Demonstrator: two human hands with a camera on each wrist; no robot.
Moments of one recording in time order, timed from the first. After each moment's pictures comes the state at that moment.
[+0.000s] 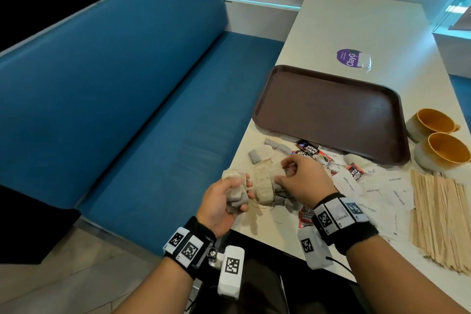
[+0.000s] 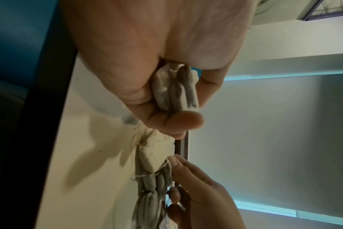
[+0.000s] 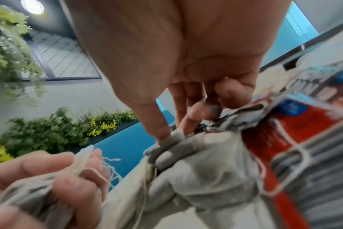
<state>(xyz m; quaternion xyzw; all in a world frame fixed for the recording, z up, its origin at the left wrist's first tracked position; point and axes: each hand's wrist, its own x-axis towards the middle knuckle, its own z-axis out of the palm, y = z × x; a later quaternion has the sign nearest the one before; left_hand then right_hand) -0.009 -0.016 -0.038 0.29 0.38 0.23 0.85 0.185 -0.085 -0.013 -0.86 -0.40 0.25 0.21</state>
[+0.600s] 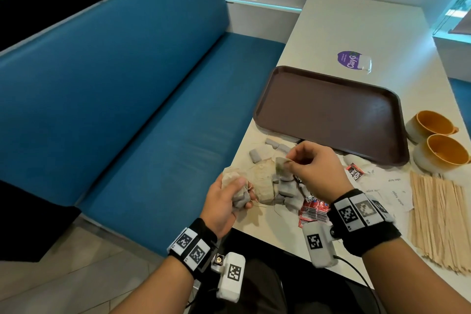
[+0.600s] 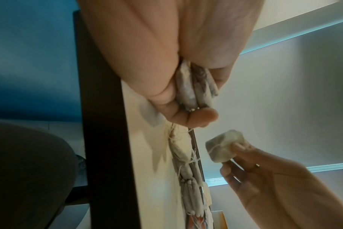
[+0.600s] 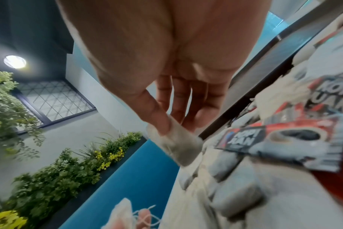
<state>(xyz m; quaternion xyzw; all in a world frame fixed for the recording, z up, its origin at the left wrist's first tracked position) -0.008 -0.025 -0.055 0.32 0.37 0.32 0.81 0.188 -0.098 0.020 -0.77 -0.38 0.28 0.43</state>
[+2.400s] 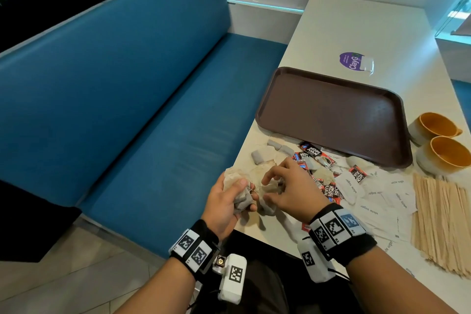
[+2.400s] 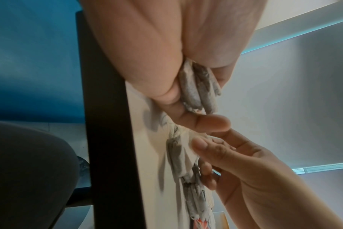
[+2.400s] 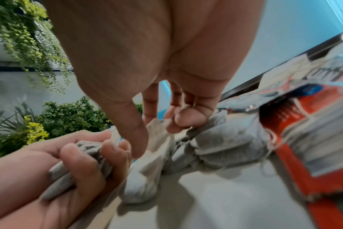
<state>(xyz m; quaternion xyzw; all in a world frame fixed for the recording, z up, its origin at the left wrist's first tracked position) -0.009 -0.024 -0.059 0.32 0.35 0.32 0.82 0.157 -0.094 -0.008 -0.77 -0.55 0.26 0.21</state>
